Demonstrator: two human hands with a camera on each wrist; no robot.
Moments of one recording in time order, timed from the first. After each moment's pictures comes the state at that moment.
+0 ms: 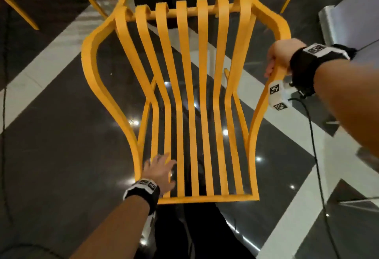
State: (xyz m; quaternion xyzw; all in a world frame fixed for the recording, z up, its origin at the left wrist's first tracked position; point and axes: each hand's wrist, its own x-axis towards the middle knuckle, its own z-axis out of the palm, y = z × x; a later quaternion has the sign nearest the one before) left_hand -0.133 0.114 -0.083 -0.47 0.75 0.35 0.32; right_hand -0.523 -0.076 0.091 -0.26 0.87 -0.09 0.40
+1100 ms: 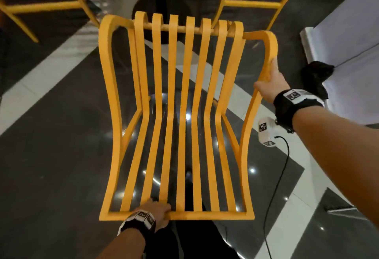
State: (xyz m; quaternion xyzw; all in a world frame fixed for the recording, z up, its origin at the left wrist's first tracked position) left_hand -0.135 0.170 -0.045 -0.35 0.66 0.47 0.47; right_hand -0.532 -0.019 0.081 -0.39 0.87 -0.10 0.30
